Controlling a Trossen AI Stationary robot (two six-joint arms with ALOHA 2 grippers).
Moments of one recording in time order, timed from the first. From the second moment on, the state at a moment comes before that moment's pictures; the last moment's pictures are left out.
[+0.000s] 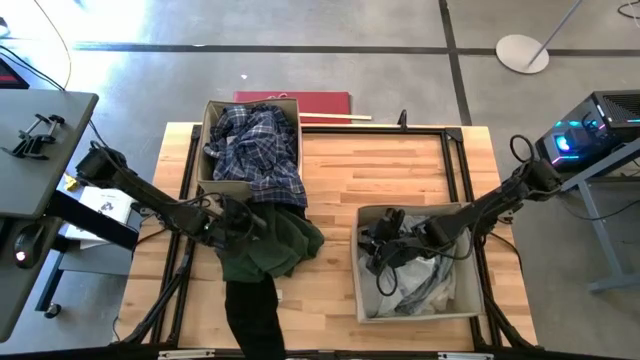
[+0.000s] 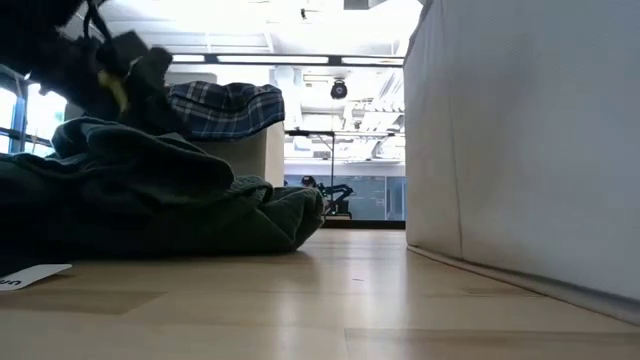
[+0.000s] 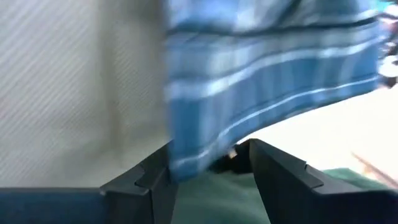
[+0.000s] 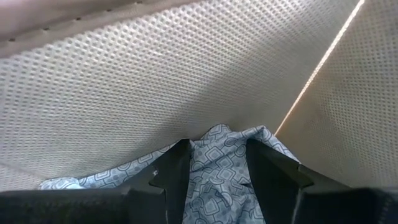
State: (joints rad) left arm -0.45 1.17 0.46 -0.25 -1.09 -1.13; right arm 0.44 1.42 0.84 -0.28 0.54 0.67
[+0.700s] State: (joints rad) left arm -0.36 1.10 0.46 0.64 -1.27 -0.18; right arm 0.45 1.42 0.84 -0.27 0.54 0.68
